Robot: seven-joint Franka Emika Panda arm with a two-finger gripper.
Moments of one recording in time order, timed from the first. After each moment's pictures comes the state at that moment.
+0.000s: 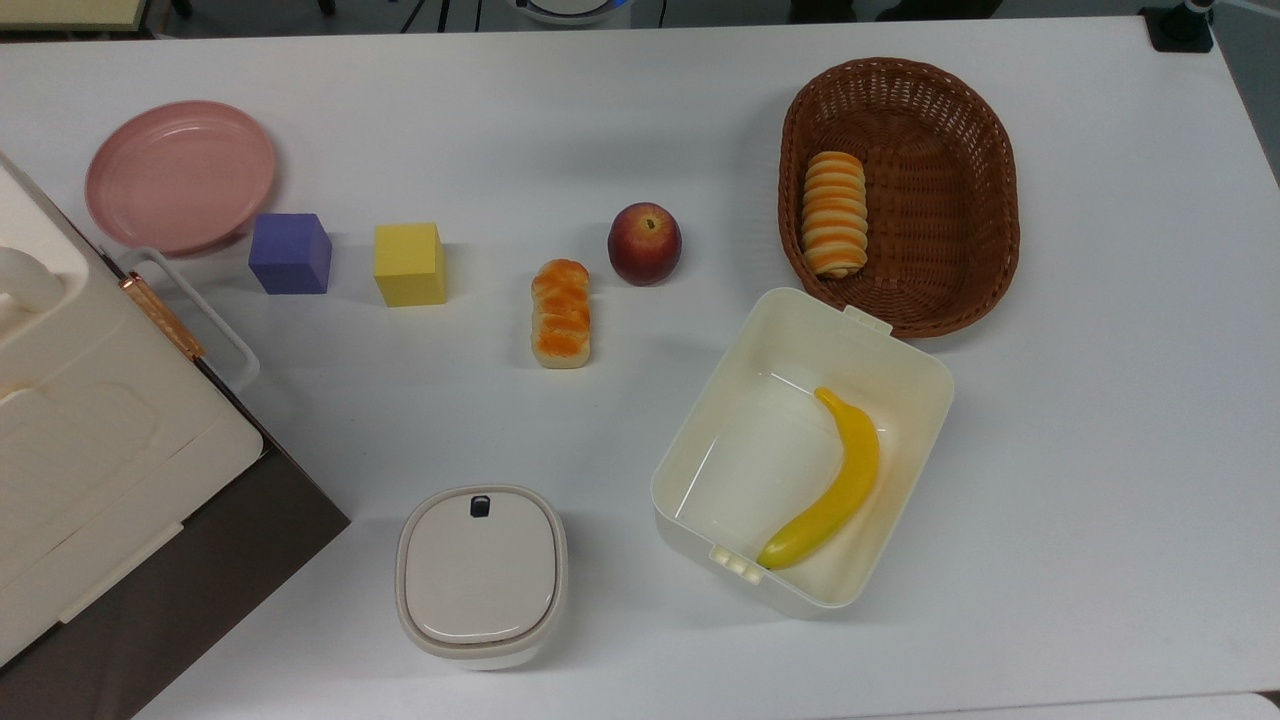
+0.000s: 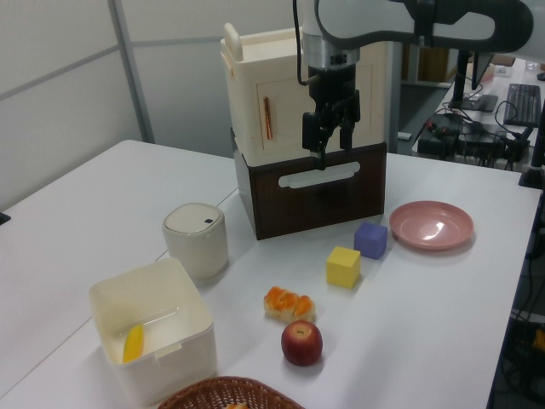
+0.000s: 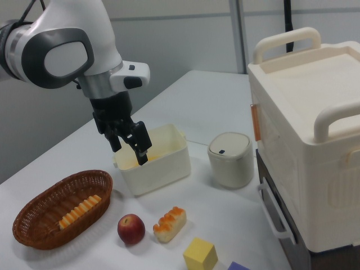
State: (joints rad) arm 0.04 0.02 -0.12 -1.48 0.02 1.50 -0.02
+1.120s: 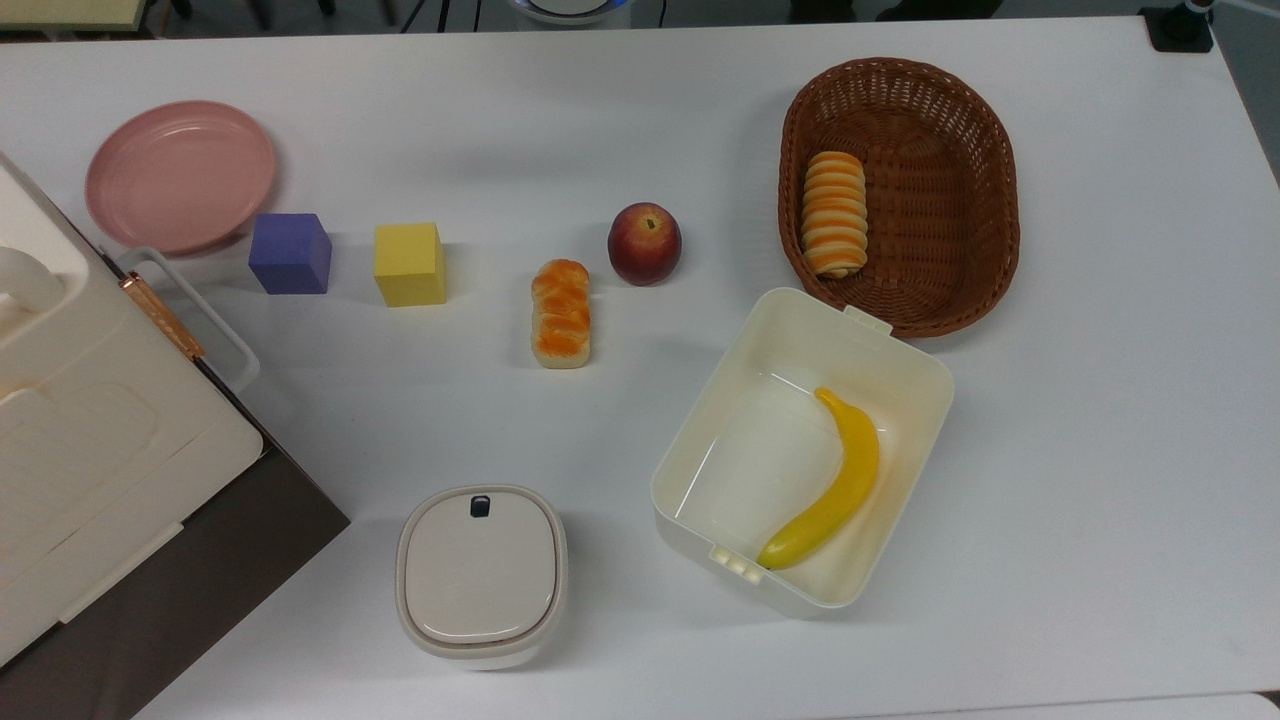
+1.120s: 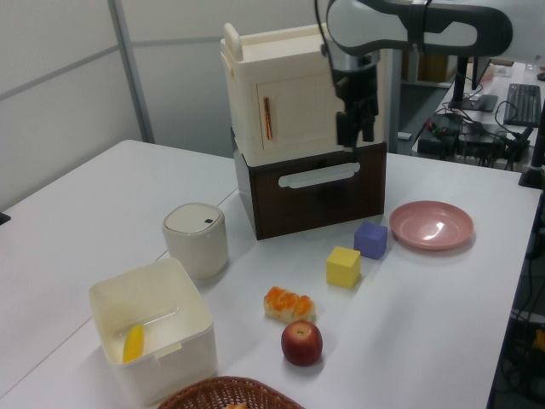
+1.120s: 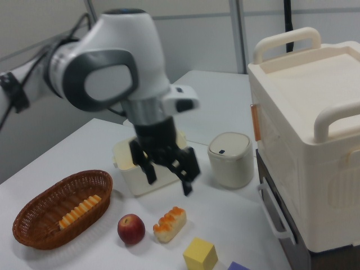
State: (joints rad) arm -0.14 0.09 -0.12 -1.48 -0.04 1.50 -0.36
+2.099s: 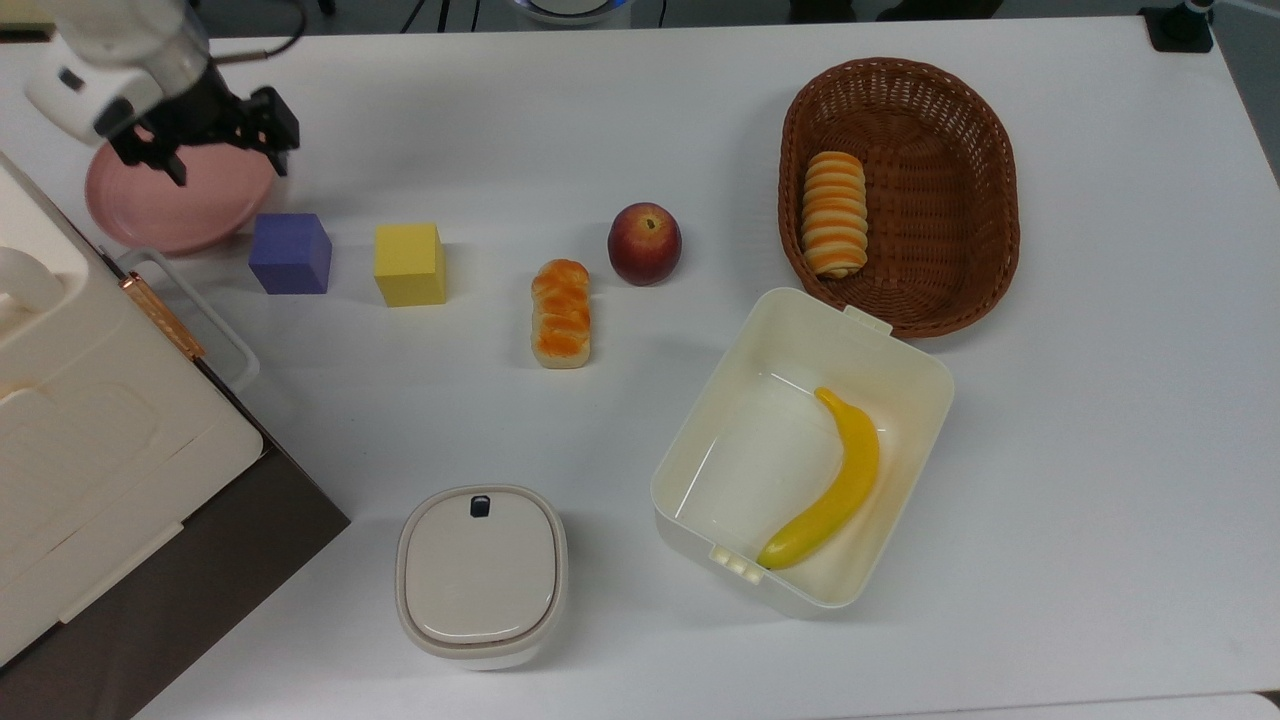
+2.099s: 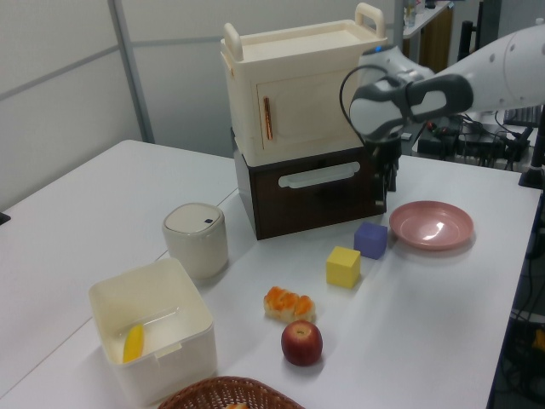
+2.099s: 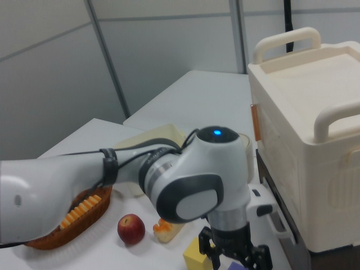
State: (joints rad) arm -0.33 0.26 -0.13 -1.75 -0.05 1.94 -0.60
